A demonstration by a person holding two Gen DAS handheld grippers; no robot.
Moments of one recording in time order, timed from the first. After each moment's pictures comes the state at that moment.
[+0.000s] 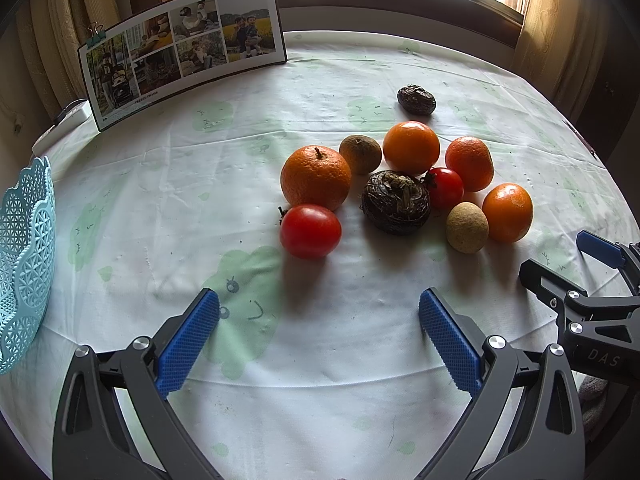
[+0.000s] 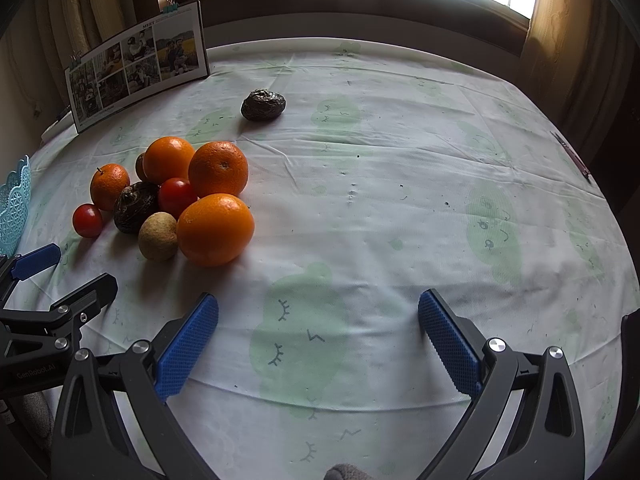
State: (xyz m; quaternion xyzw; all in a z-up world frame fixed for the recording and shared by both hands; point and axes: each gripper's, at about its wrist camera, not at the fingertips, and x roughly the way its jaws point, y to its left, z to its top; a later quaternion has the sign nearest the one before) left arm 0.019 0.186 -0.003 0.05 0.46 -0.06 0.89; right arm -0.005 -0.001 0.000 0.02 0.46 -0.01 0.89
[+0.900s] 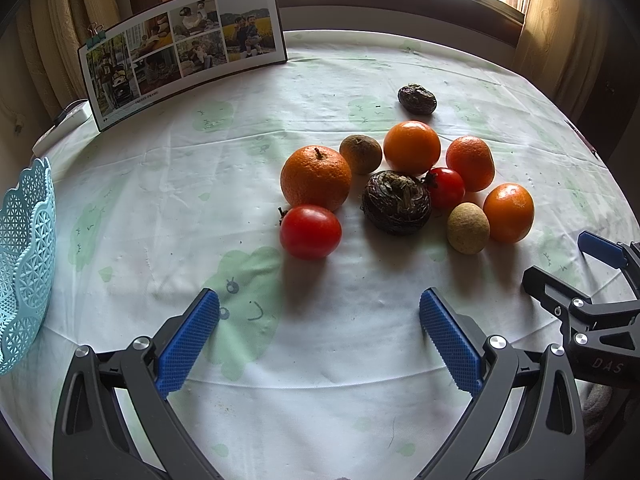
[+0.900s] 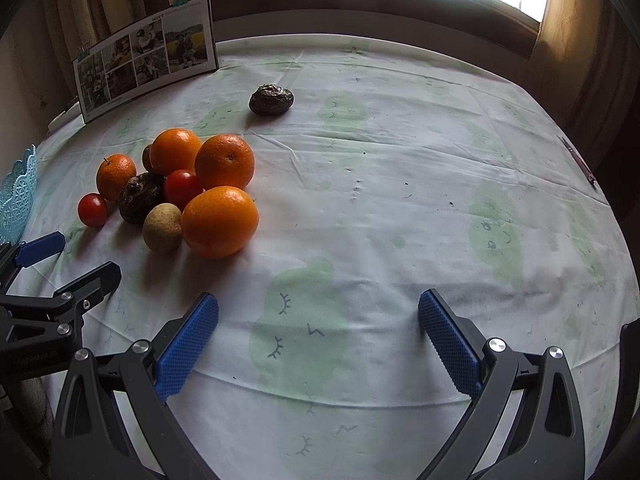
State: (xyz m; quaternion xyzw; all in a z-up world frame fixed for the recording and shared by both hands) left arm 0.020 0.185 -0.004 0.05 0.46 -0.06 0.89; right arm -0.004 -0.002 0.000 0.01 0.46 0.01 0.89
